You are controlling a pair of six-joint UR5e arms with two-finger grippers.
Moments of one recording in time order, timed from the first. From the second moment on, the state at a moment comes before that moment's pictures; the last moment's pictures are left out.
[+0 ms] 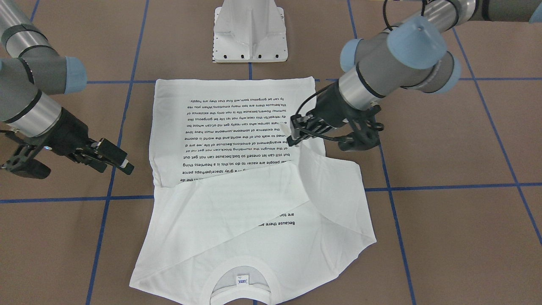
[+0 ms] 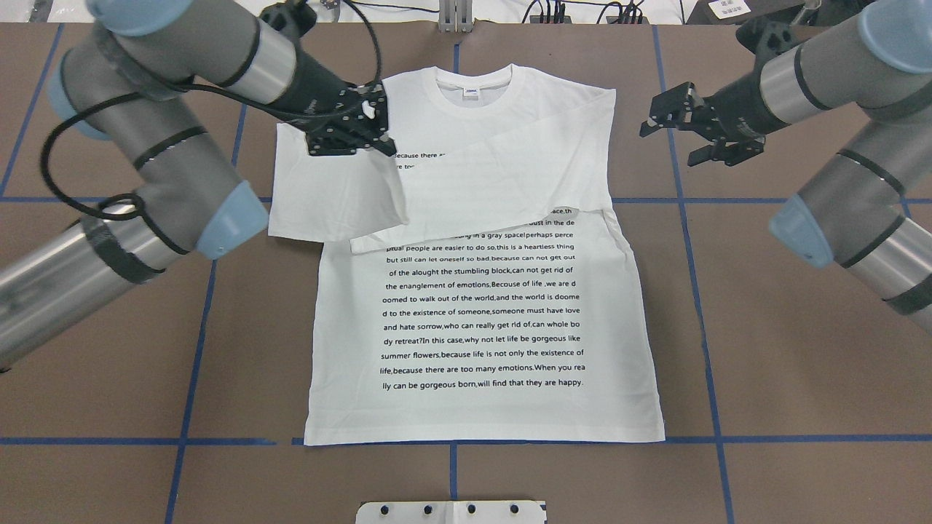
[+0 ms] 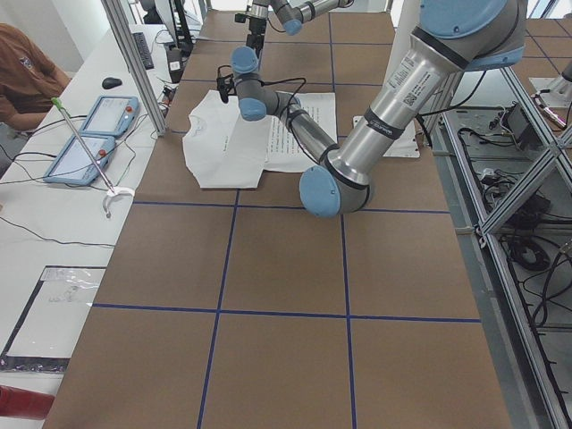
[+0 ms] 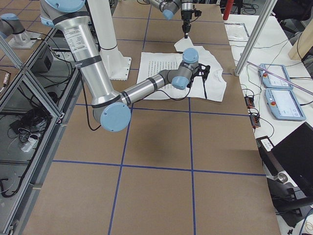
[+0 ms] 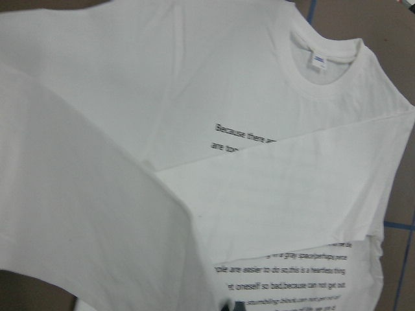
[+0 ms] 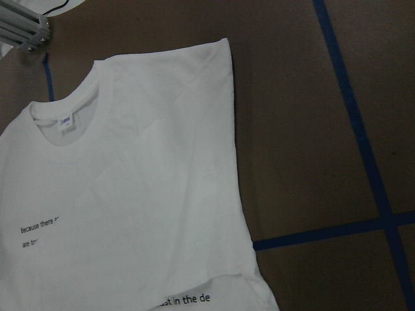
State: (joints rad) left arm -0.81 -2.34 -1.51 -2.18 -2.24 -1.66; right arm 1.02 -1.25 1.63 -0.92 2.29 1.35
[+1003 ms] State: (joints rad) left arm -0.51 -2.71 -1.04 -2.37 -1.75 -1.85; right arm 1.10 -1.36 1.66 -0.92 2.35 1.23
